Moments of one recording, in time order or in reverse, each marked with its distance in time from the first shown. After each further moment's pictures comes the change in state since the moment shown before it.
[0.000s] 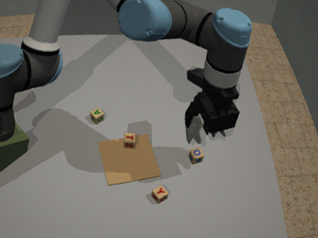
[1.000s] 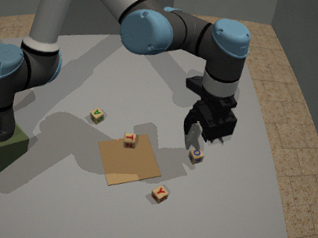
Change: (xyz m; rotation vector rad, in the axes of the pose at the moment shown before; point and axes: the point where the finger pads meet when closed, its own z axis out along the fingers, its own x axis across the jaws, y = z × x) arm 0.000 0.000 0.025 0.003 -0.007 -0.007
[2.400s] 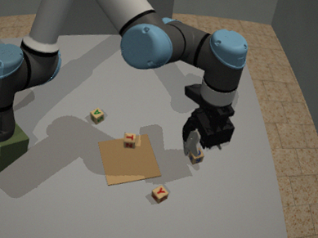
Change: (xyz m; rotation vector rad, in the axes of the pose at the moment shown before) arm 0.000 0.001 0.026 0.000 0.000 0.000
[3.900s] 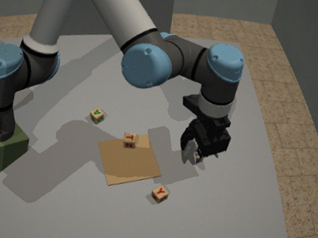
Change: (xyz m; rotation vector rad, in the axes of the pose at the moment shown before) arm 0.000 0.000 0.036 0.000 0.000 0.000
